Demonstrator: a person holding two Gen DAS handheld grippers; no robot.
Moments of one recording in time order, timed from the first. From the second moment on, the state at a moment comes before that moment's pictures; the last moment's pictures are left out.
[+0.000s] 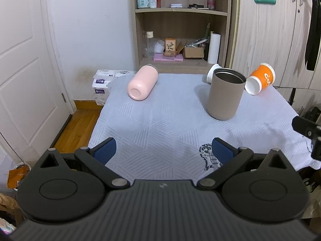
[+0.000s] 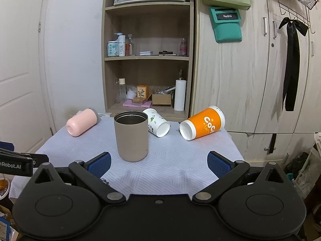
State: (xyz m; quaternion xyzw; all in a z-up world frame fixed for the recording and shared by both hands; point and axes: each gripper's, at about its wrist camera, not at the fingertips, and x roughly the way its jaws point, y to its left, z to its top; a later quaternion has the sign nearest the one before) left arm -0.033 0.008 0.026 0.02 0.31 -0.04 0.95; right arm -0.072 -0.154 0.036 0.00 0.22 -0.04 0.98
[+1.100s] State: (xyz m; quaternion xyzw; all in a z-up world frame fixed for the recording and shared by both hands) left arm -0.037 0.013 0.028 0.02 0.30 -0.02 0.95; right arm -0.074 -0.153 0.036 0.00 0.22 -0.05 0.97
